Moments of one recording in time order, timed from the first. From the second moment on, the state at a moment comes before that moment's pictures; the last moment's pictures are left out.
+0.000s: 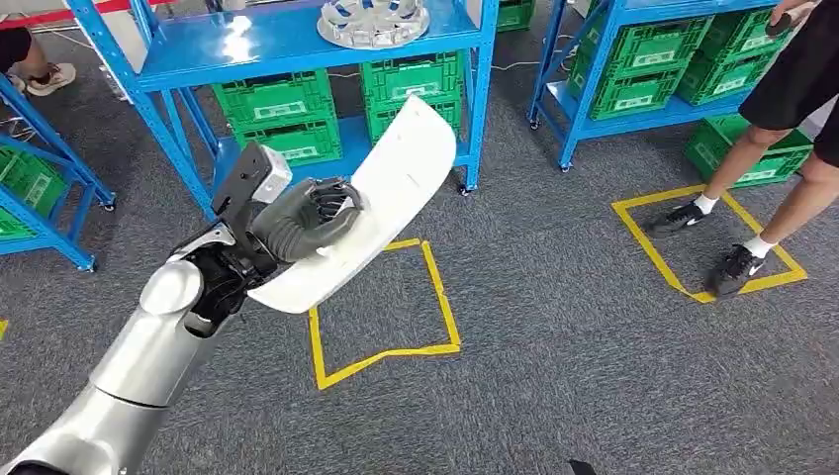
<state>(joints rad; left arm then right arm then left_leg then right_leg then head) -0.73 0.09 -0.58 -1.23 0.40 -0.39 -0.03 -0.04 0.09 -0.51 -0.17 0.28 0.02 0.03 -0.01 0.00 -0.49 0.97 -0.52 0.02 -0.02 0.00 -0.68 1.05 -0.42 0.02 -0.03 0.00</state>
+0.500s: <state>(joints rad) -0.72 0.11 -0.58 -1.22 0.39 -0.39 -0.03 -0.04 0.09 -0.51 -0.17 0.30 0.07 -0.01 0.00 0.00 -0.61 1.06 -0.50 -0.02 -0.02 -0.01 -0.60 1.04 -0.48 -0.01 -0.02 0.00</state>
